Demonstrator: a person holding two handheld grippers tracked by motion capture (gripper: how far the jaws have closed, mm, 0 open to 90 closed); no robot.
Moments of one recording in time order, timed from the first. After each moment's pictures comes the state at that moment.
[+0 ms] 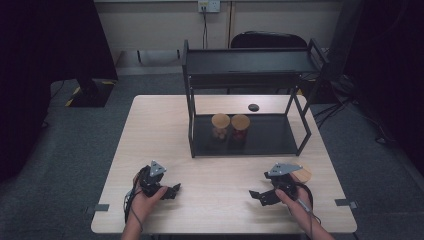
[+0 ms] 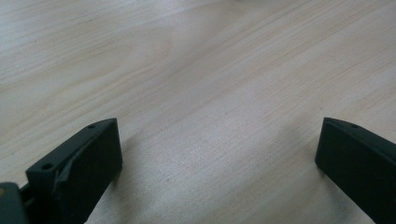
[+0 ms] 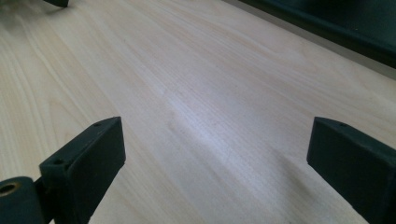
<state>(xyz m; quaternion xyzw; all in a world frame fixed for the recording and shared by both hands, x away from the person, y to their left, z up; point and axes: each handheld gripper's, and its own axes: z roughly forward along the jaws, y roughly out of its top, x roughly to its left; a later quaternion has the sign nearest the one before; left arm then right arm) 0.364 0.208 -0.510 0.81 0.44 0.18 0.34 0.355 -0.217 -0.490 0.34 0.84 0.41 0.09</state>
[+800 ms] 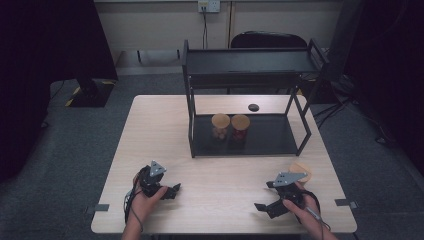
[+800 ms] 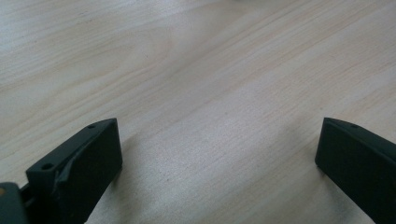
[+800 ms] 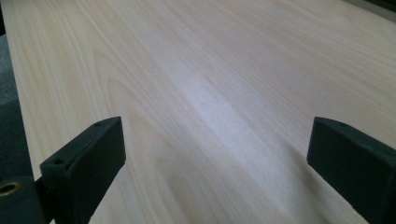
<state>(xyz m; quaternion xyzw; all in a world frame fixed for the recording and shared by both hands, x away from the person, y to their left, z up) 0.364 0.208 -0.510 0.81 0.44 0.18 0.34 0.335 -0.233 -0.496 0.30 0.86 0.40 0.05</state>
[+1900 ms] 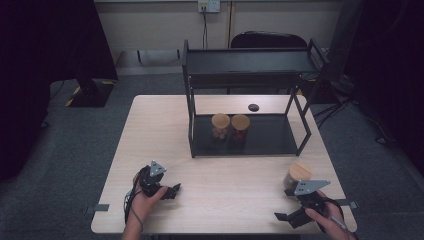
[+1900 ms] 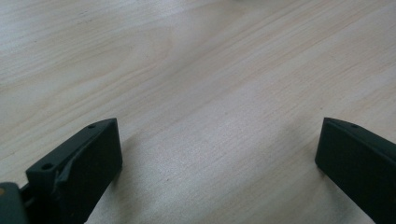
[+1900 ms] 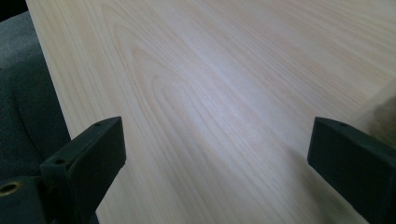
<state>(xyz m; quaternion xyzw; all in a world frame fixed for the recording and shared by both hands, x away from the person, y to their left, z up) 0.365 0.208 -0.510 0.81 0.44 0.18 0.34 0.312 -0.290 -0.491 0.30 0.87 0.39 0.05</state>
